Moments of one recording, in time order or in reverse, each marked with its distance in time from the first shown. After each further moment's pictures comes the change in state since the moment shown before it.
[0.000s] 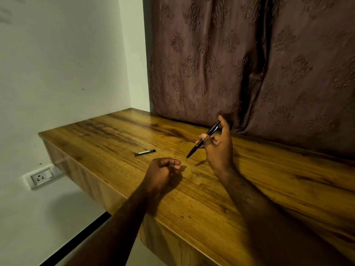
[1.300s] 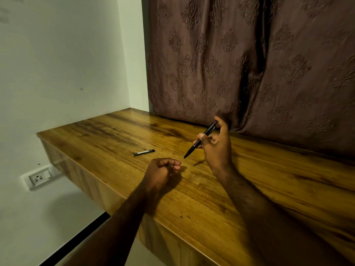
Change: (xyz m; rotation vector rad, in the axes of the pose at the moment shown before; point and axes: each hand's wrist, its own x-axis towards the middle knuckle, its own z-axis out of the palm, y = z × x) left_hand -0.005 0.004 0.007 -0.039 0.038 0.008; right_hand 0.000 -0.004 0.002 -0.002 -0.017 0.006
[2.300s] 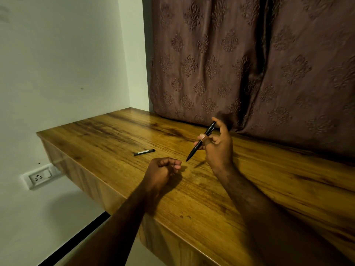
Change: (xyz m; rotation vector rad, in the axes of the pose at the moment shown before) left_hand 0.008 -0.004 -0.006 -0.021 -0.028 -0.021; right_hand 0.000 0.000 0.000 0.043 0.005 0.024
